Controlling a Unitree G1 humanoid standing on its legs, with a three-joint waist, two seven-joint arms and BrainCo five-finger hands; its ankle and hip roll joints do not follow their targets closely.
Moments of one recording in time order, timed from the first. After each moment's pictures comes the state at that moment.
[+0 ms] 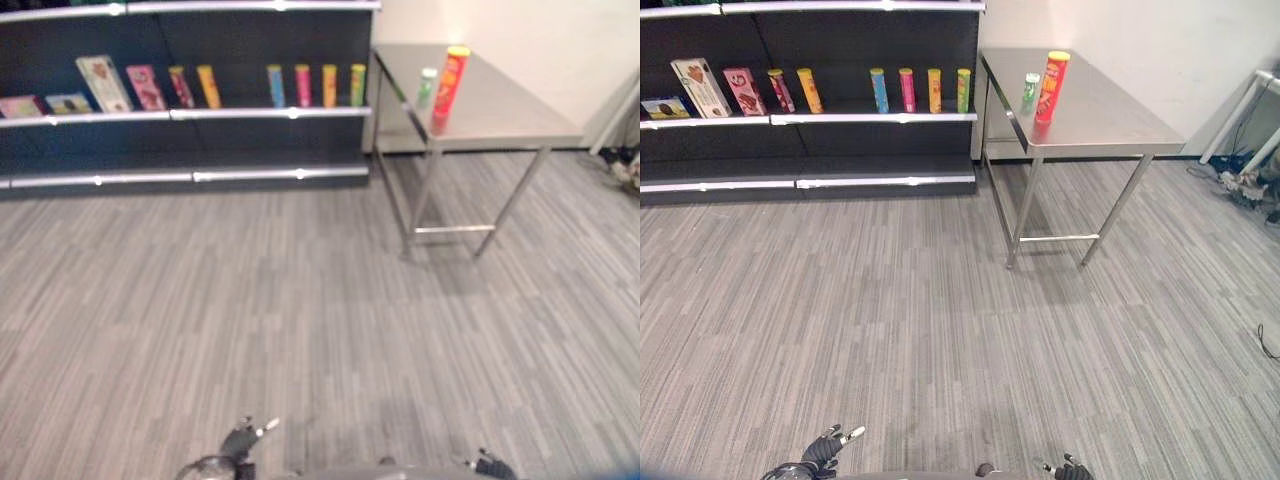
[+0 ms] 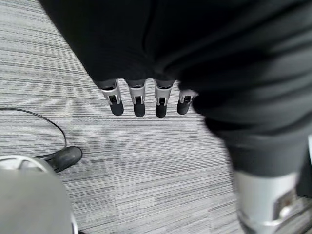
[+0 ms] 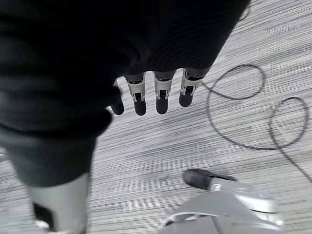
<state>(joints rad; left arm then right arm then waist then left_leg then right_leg) 0.08 0.24 -0.16 1.06 -0.26 -0.09 0.00 0.13 -0.26 0.11 1.07 0.22 -0.03 -0.01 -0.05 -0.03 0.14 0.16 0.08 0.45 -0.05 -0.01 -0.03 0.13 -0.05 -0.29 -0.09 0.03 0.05</state>
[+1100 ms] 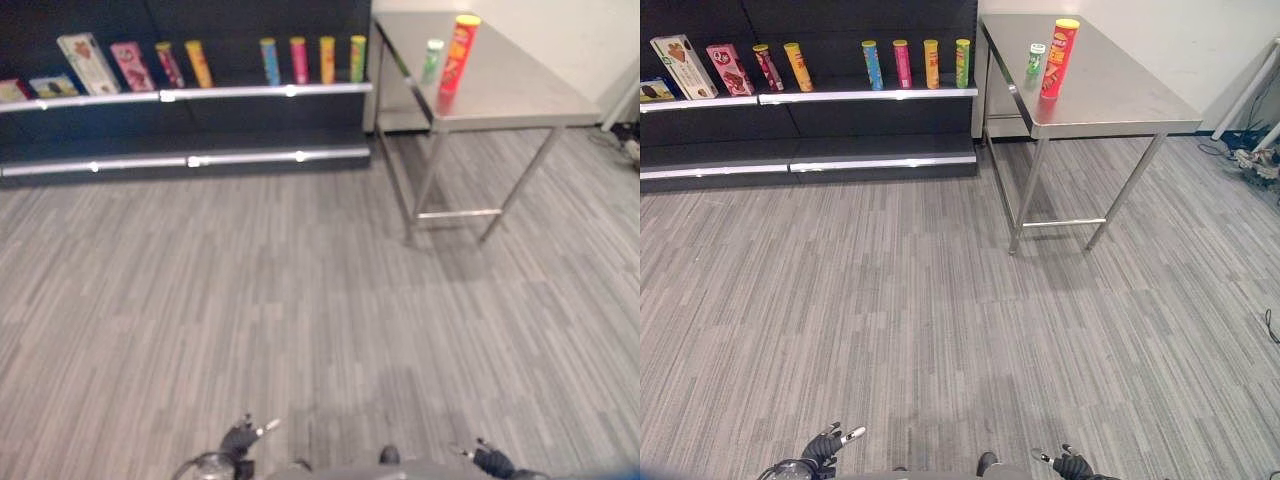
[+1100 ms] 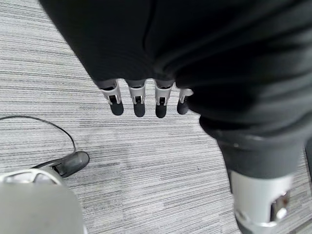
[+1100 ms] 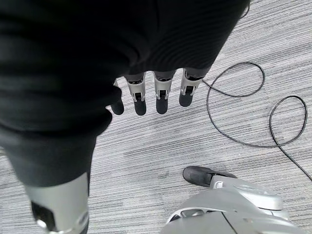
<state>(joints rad) 0.07 0.24 -0.16 1.08 -0.25 -0.09 0.00 0.10 -0.26 0.11 1.09 0.22 -0.03 -0.01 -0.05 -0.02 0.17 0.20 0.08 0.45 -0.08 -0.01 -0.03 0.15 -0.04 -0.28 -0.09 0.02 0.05</state>
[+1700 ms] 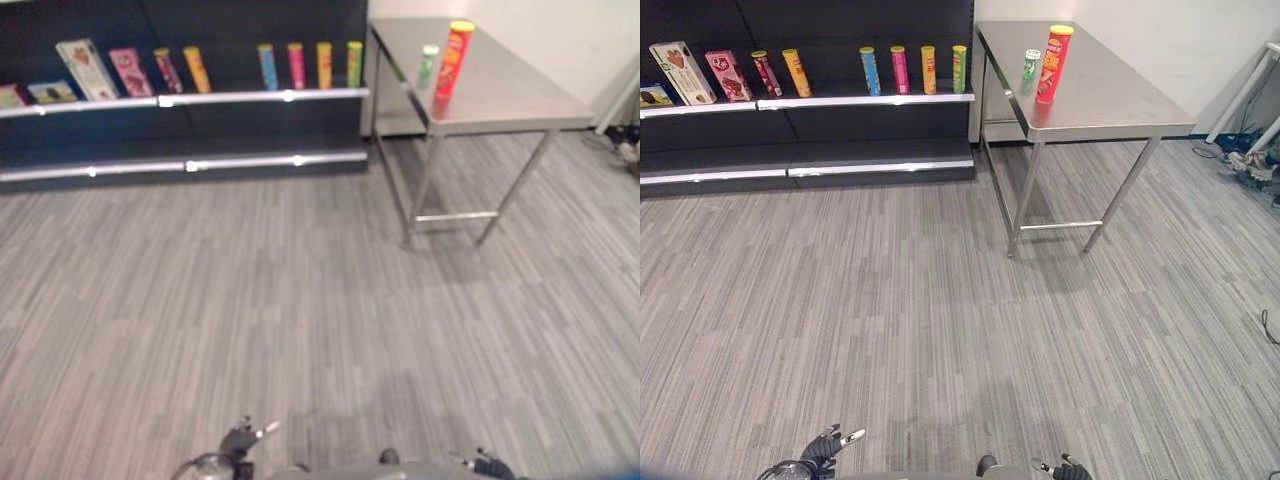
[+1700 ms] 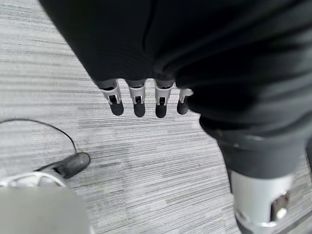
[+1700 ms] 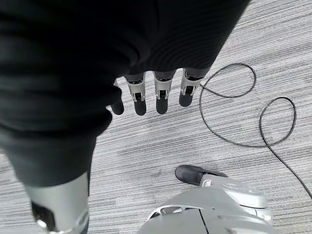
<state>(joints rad) 0.07 0.25 -0.16 1.10 -0.22 -0.09 -0.01 0.11 -0.26 0.15 1.11 0.22 -0.03 0.00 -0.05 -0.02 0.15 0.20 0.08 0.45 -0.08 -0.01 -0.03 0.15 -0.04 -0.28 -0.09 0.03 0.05</state>
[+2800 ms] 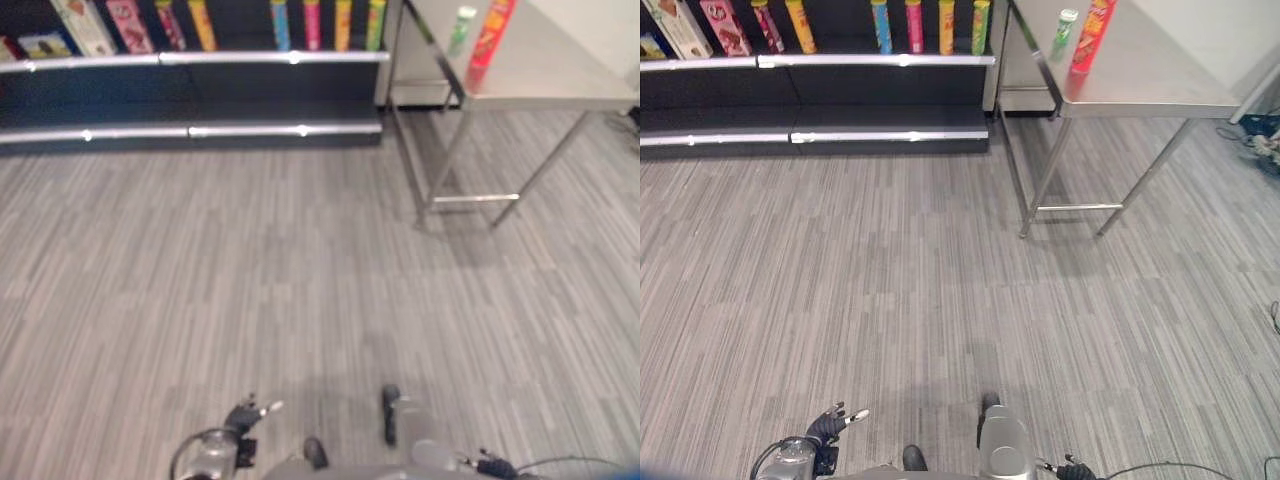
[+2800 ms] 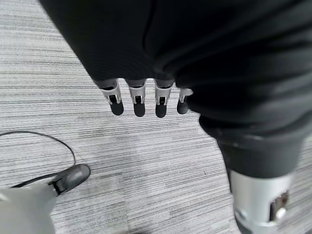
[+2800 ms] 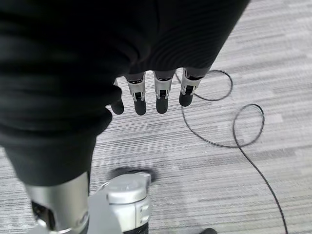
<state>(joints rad) -0.06 0.25 -0.20 1.14 -0.22 -0.09 -0.01 0.06 -0.28 0.13 1.15 0.22 -0.01 0.02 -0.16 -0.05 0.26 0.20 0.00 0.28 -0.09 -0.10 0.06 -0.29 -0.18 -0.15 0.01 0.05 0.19</state>
